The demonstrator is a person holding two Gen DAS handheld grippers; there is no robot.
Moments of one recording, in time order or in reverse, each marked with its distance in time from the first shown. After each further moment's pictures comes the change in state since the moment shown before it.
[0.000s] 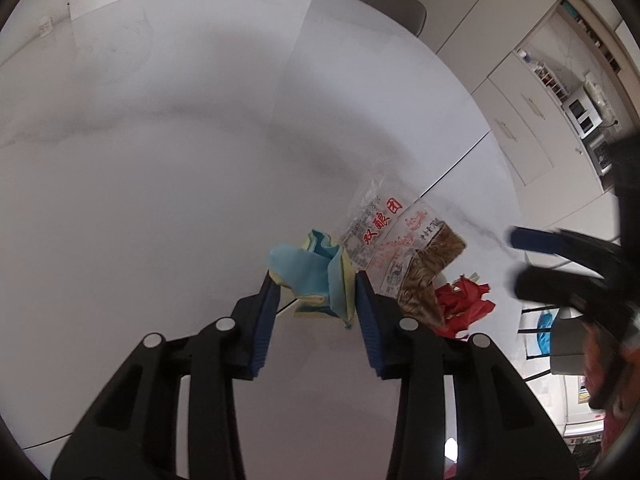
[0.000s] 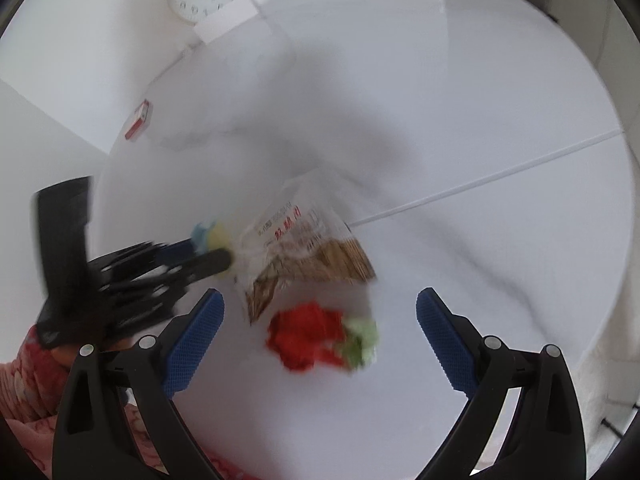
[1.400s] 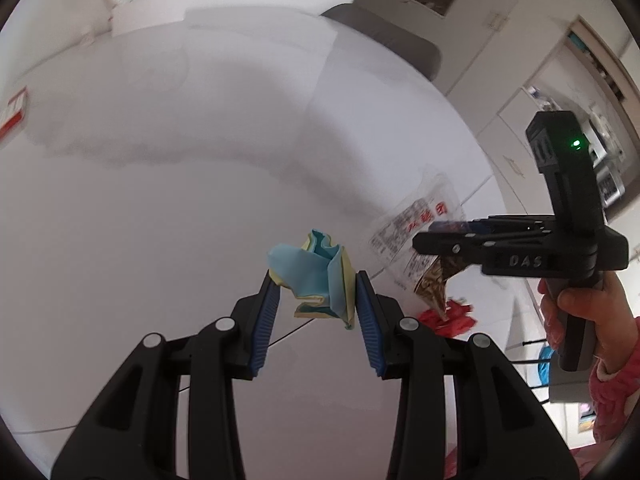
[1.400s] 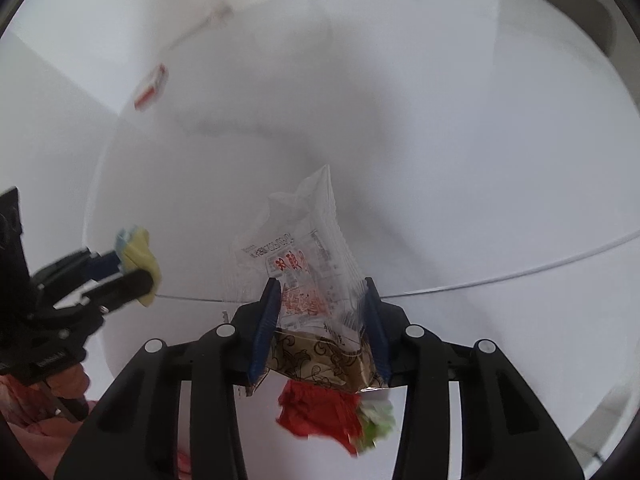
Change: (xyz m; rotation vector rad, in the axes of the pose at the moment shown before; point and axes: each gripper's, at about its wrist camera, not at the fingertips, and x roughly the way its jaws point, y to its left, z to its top) left arm -0.066 0.001 -0.013 -0.047 -0.117 0.041; right arm 0.017 0.034 0.048 -0.124 0.040 0.005
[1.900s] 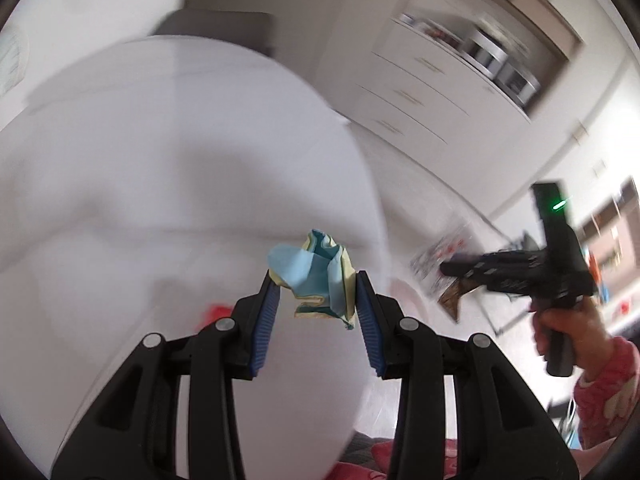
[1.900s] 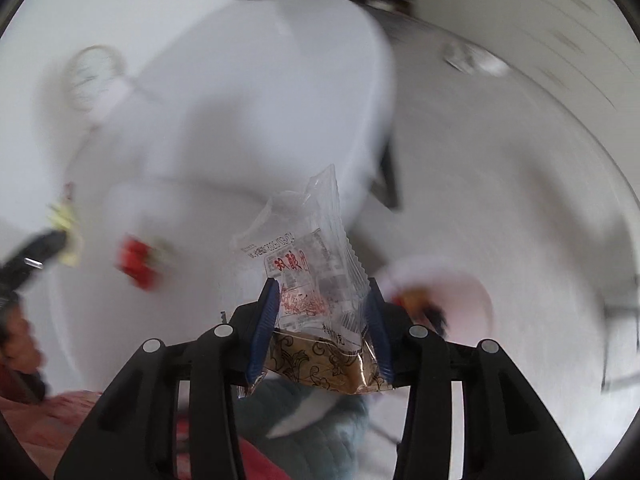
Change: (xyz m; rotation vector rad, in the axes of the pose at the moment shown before) left arm 0.007 -0.196 -0.014 0.404 0.086 -0.248; right arm -0.127 -0.162 -0.254 0.517 -0.155 -0.248
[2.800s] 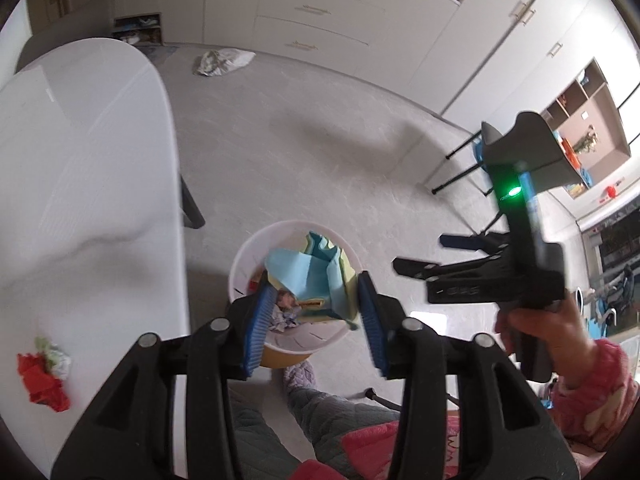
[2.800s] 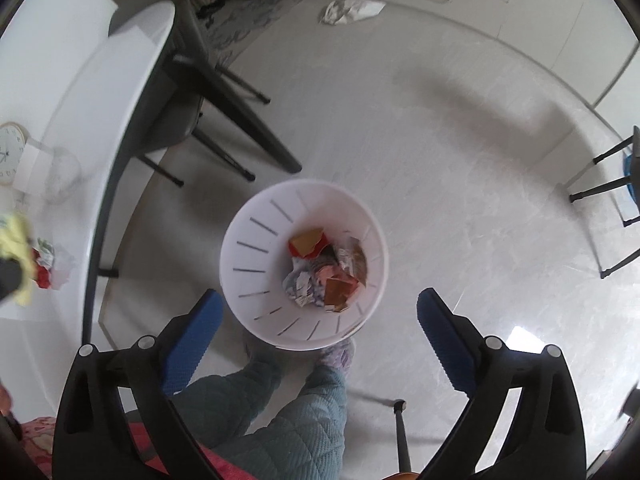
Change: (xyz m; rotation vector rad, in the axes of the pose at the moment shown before) left arm 0.128 -0.178 -0.003 0.272 0.258 -0.111; right arm 0.003 -0.146 -0.092 0.314 -0.005 -0.135
